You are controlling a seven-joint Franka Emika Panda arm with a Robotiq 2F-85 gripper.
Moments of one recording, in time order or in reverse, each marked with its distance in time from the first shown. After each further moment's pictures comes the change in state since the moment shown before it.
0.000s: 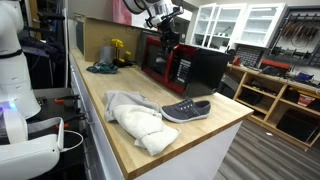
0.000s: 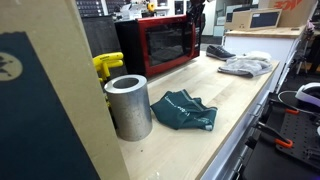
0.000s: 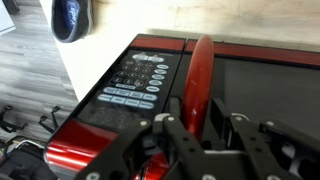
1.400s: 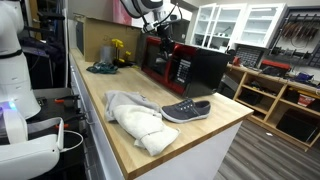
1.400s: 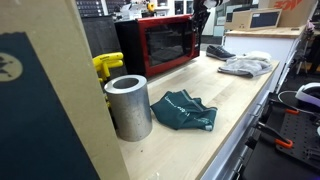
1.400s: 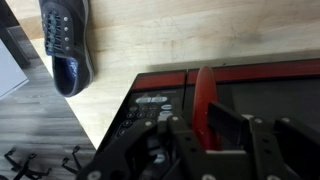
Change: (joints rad) arm -0.005 0.016 -0.011 -0.033 0.018 -0.051 0.190
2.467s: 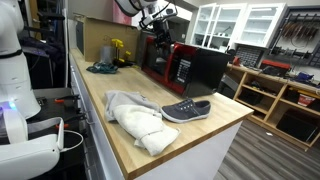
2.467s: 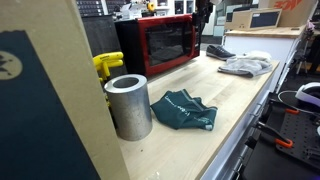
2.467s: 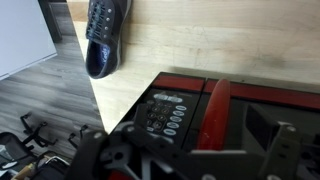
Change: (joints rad) arm 0.002 -0.065 0.036 -0.042 -0.211 -0.065 -0.013
